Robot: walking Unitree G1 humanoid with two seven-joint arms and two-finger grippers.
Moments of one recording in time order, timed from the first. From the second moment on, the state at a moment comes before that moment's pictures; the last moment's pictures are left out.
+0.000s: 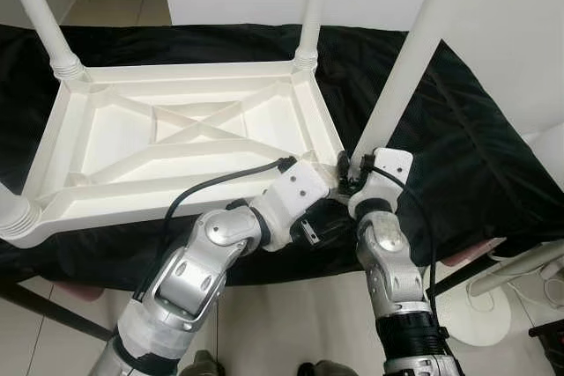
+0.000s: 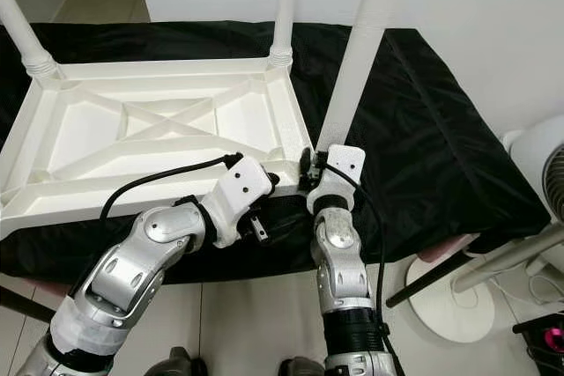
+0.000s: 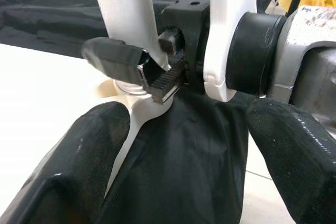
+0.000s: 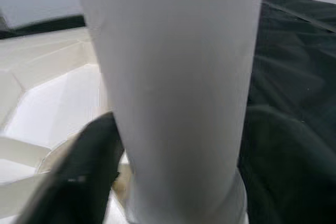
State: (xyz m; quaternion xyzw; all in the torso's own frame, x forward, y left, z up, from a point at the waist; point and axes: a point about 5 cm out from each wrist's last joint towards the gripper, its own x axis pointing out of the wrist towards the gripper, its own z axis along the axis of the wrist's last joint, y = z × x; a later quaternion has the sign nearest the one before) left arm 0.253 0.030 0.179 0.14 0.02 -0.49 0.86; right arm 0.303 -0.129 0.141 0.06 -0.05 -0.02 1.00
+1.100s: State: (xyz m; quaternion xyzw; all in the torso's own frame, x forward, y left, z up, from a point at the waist) left arm 0.260 0.033 0.180 0.16 0.02 -0.49 0.86; right arm 0.340 -0.158 0.146 -0.08 -0.03 0.26 0.96
